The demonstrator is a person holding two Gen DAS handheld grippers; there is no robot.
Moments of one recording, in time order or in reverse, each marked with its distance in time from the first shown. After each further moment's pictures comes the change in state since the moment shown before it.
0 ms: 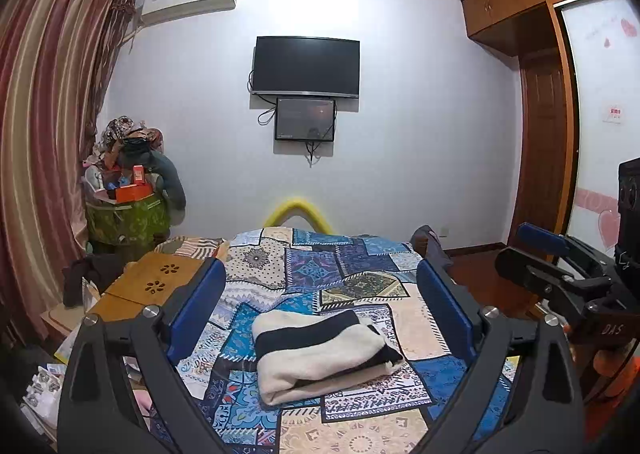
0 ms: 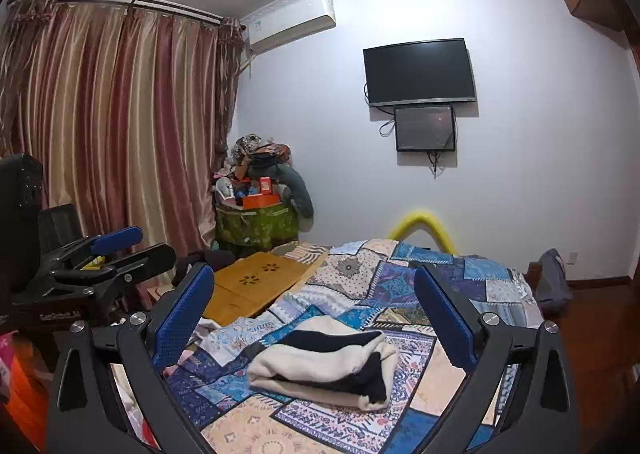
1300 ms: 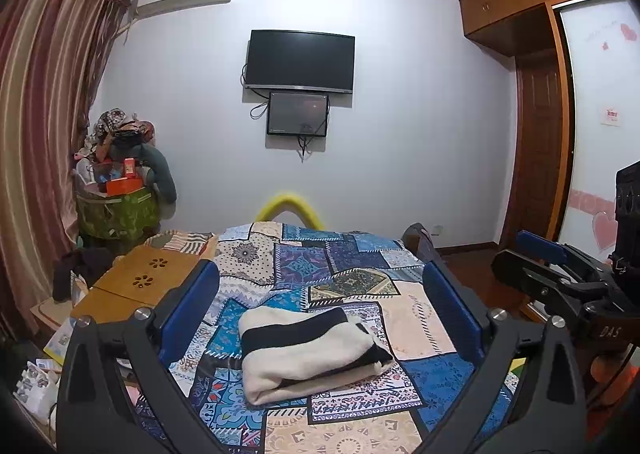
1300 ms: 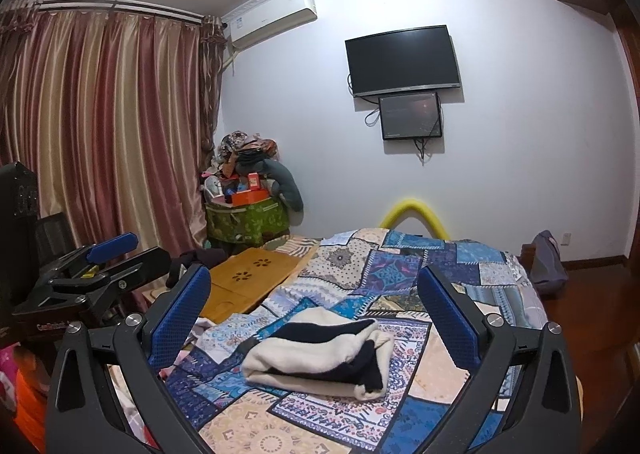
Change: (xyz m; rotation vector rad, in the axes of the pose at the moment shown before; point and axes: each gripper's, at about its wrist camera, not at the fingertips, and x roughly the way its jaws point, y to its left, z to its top) left arm 0.012 -0.002 -0.007 -0.011 0.014 -0.036; right arm -0.006 -0.006 -0.006 0.052 0.024 -0.038
